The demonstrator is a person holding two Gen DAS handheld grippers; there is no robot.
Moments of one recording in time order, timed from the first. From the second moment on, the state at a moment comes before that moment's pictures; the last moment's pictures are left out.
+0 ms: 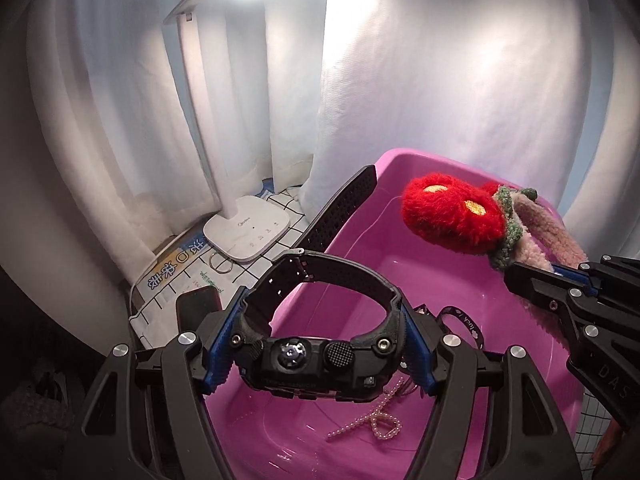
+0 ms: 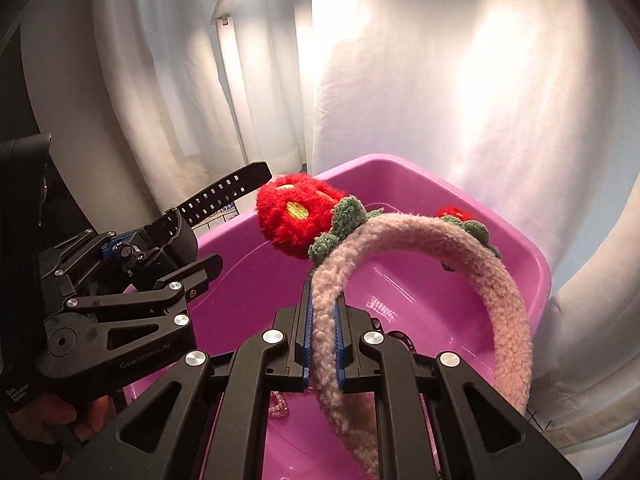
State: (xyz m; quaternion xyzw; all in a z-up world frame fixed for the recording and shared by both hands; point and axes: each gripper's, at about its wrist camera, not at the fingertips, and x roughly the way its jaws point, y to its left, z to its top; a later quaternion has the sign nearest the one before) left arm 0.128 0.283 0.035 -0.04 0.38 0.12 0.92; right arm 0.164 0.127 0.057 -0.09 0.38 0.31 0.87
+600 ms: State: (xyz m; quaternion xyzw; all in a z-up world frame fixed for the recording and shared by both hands) left arm 0.125 0.285 0.037 -0.04 0.37 0.13 0.92; right arm 0.197 0.130 0.053 -0.09 0.42 0.25 0.87
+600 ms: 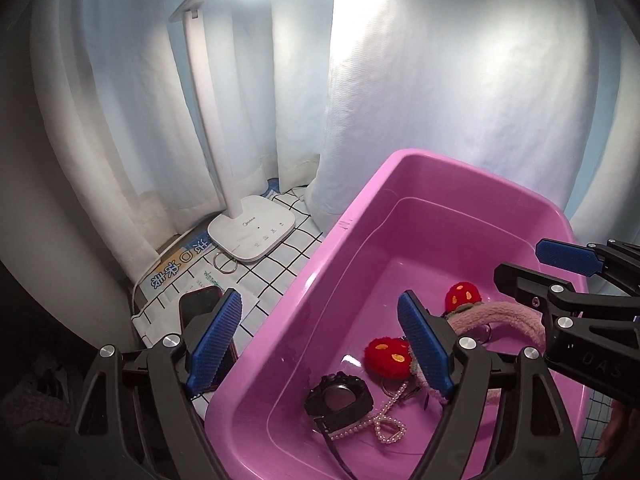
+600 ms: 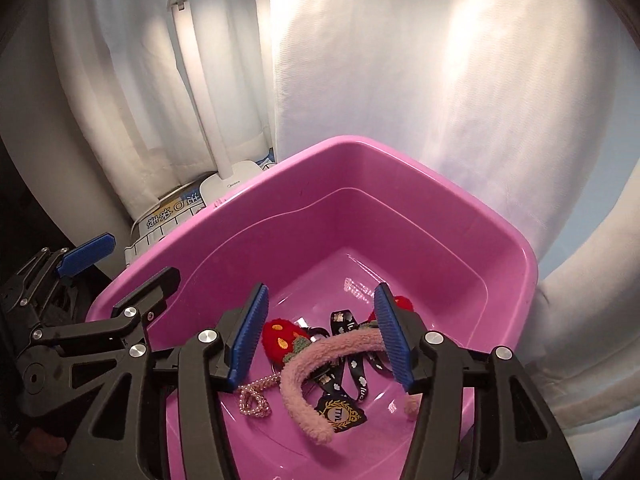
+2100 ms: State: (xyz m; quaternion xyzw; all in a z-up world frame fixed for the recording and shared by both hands) left arm 0.088 0.009 -0.033 0.02 0.42 -0.10 0.90; right arm 0.092 -0.135 -0.148 0.02 0.50 -0.02 0.86
